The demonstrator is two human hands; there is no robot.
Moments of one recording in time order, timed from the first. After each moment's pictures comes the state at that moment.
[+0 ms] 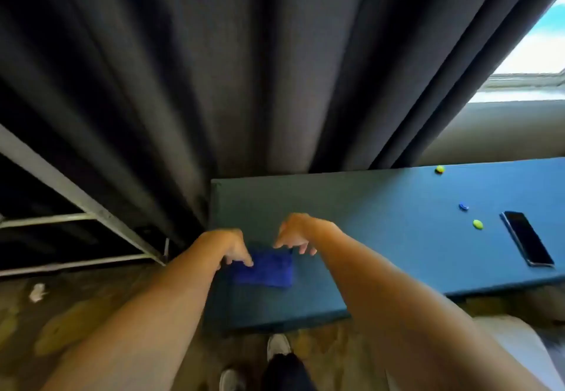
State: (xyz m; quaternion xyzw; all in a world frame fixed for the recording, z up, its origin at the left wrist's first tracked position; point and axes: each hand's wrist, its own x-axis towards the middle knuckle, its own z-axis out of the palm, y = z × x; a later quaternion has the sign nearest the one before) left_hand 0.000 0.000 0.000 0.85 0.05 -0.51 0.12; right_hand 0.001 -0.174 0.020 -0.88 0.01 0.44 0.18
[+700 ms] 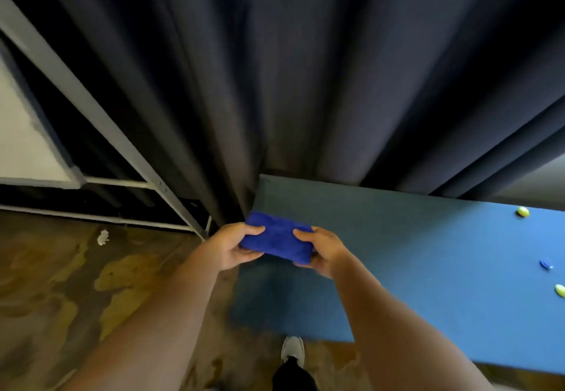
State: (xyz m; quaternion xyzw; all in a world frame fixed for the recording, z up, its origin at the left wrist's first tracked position) left_hand -0.014 0.055 -0.027 0.48 0.41 -0.27 0.73; right_hand 0.003 -0.148 -0.047 -0.53 0.28 0.35 0.72
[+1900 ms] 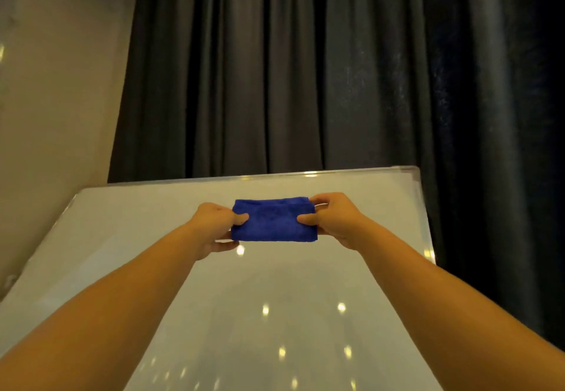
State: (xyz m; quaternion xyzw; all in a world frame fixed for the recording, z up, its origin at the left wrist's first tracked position) left_hand -0.006 0.785 0.552 0.72 0.14 0.33 0.60; right_hand 0.104 0.588 0.572 -0.74 -0.38 -0.07 0.55
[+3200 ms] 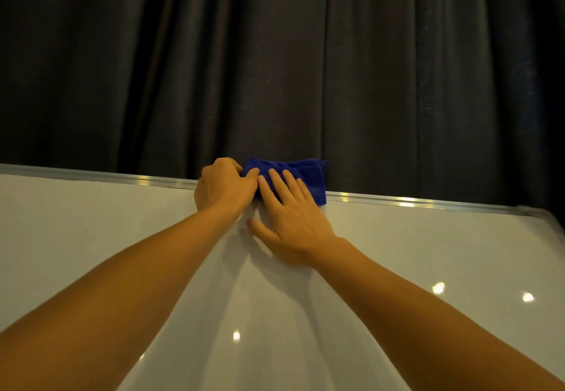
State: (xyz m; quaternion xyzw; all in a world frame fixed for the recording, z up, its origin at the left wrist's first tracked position) left_hand 0.333 1.098 0.669 0.73 0.01 0.57 0.37; right_hand 0.352 0.958 0.632 -0.82 -0.30 -0.48 -0.03
